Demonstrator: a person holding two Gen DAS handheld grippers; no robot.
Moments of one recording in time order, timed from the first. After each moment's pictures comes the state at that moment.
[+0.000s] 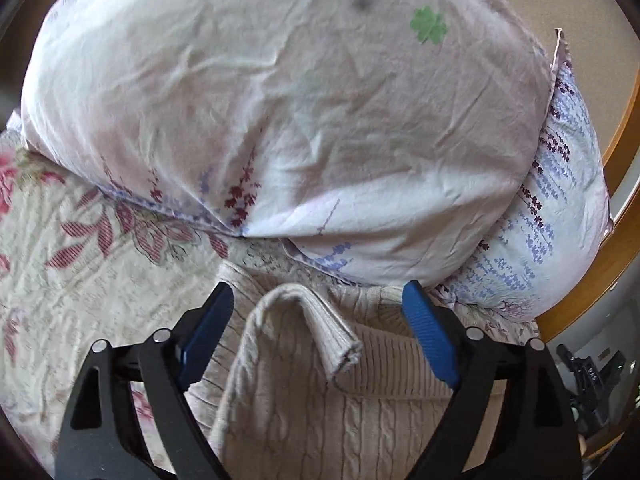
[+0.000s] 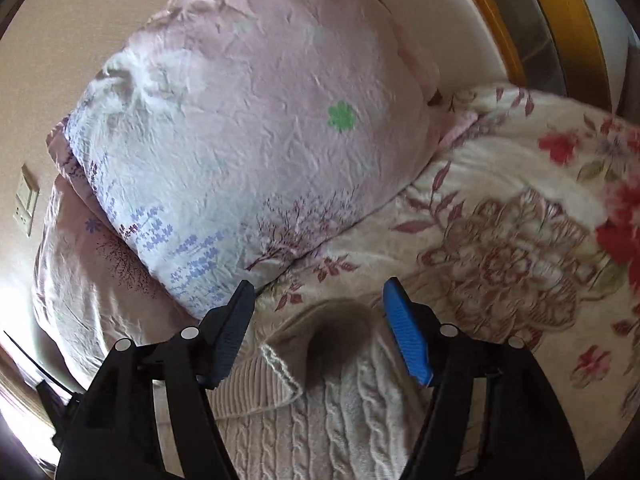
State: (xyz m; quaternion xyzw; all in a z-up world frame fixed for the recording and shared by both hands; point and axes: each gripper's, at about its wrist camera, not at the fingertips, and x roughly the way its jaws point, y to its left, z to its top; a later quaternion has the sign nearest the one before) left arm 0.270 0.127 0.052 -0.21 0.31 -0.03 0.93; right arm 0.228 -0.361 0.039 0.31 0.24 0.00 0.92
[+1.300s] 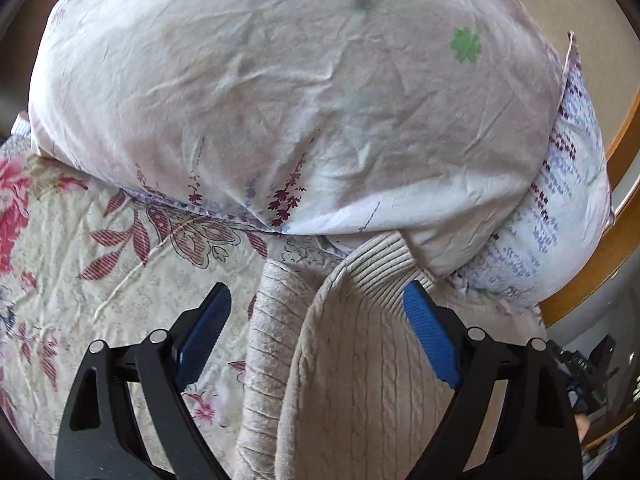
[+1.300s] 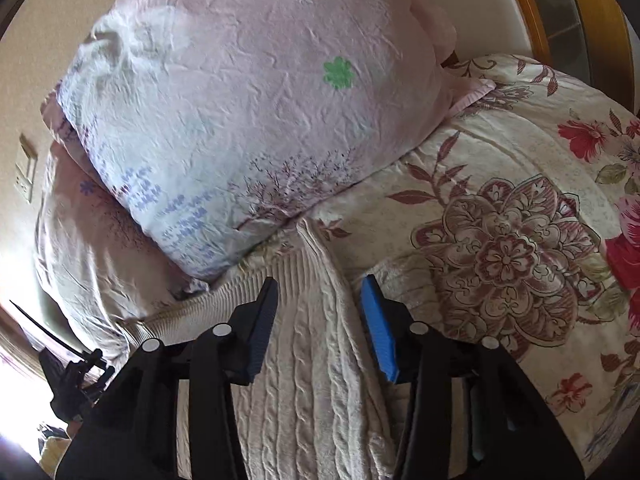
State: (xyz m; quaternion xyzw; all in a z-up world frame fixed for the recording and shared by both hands) left arm 0.268 0.153 0.053 -0.20 0.36 -0.05 0.91; right arm 0.257 -0.370 0.026 0.30 0.35 0.06 0.89
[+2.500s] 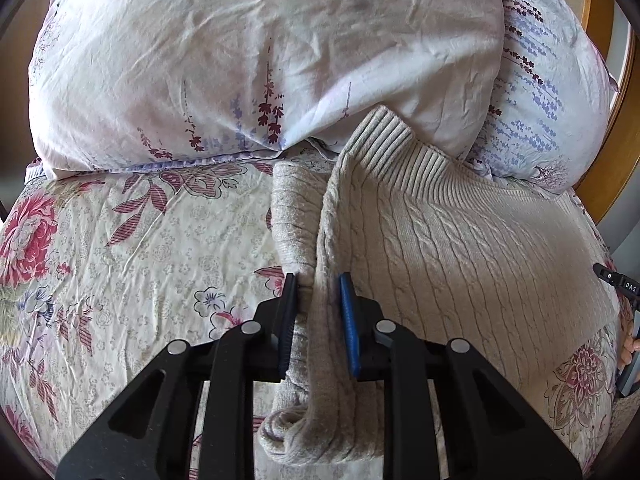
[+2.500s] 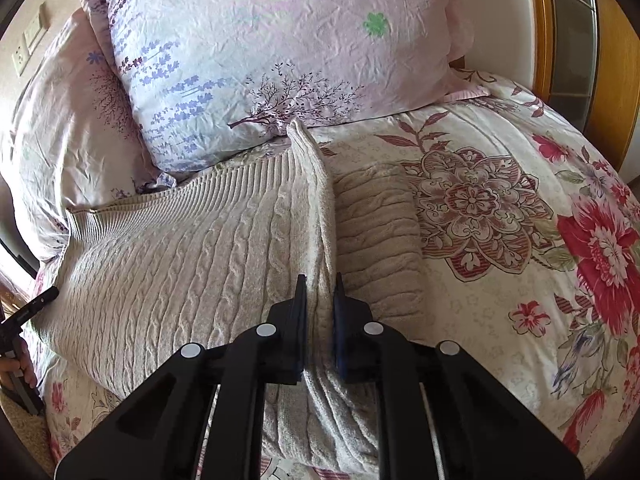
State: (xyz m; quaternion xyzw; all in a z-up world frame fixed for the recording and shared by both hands) left arm 0.219 0.131 0.014 -0.05 0.41 -0.06 0.91; right arm 0.199 -0.331 0.008 0.14 0.39 0.03 0.91
